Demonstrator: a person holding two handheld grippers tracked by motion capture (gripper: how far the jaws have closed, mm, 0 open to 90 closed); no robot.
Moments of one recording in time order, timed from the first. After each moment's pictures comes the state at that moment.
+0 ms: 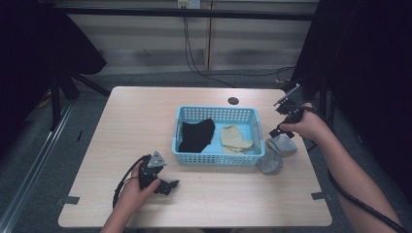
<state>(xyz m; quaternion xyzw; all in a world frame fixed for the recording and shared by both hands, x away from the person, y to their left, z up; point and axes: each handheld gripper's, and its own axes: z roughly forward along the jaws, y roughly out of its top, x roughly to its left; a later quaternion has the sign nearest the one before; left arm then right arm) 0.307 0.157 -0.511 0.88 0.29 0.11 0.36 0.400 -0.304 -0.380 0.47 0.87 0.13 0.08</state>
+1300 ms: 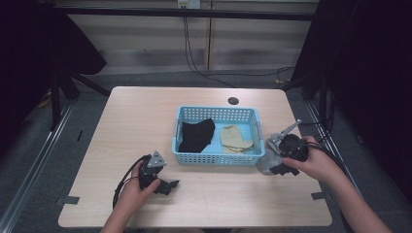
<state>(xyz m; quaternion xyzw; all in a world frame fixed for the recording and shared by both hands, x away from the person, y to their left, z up) 0.308 0.157 -0.510 0.88 0.28 0.11 0.36 0.297 -0.284 -0.405 0.39 0.91 0.15 0.06</state>
